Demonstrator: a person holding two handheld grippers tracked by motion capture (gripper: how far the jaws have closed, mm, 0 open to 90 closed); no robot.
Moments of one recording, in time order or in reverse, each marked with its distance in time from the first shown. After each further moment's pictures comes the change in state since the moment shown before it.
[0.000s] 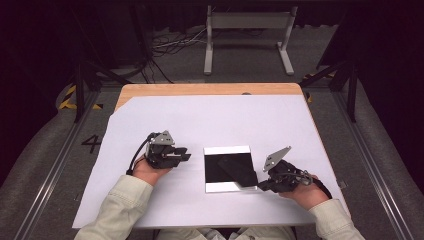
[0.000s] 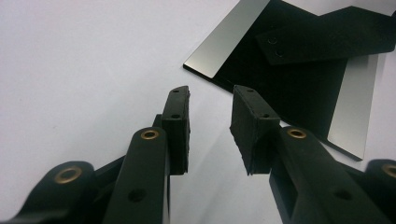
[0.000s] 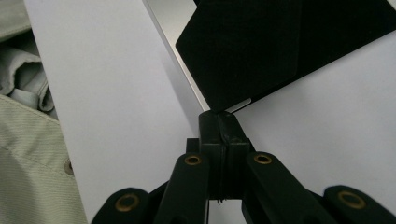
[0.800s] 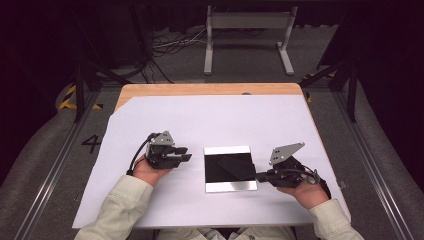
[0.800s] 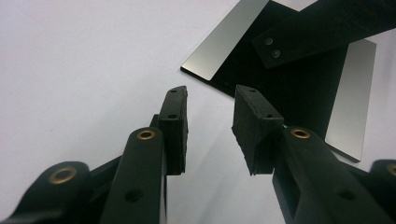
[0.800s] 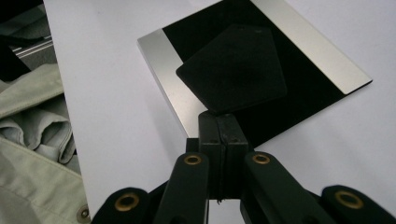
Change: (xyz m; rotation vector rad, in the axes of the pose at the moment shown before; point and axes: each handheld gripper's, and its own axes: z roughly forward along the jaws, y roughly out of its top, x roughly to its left) left arm -0.001 -0.001 0.000 -0.010 -0.006 0.002; right arm 0.005 0.007 -0.022 -0.236 -0.030 0.008
